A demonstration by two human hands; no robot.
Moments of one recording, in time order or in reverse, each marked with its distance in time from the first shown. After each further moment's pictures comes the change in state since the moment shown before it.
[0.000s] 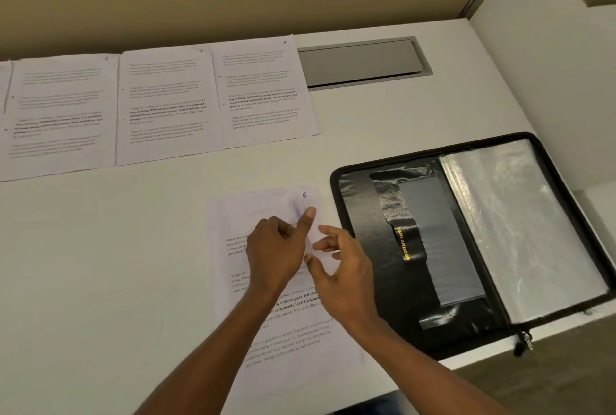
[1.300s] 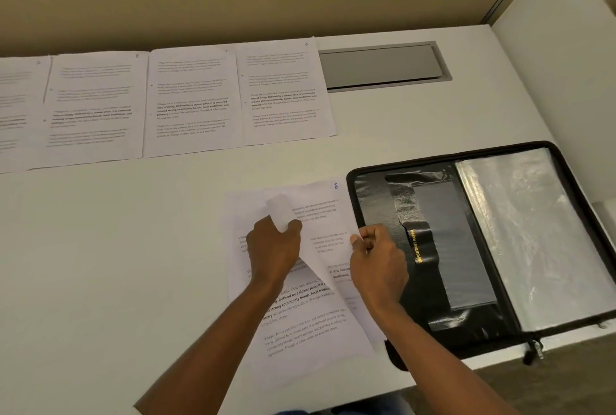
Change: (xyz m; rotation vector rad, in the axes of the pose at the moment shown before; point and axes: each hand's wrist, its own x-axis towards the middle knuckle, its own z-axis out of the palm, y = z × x) left_hand -0.001 0.002 -0.030 -0.234 0.001 -0.186; right_hand 0.022 -0.001 -0.017 -0.287 0.154 0.242
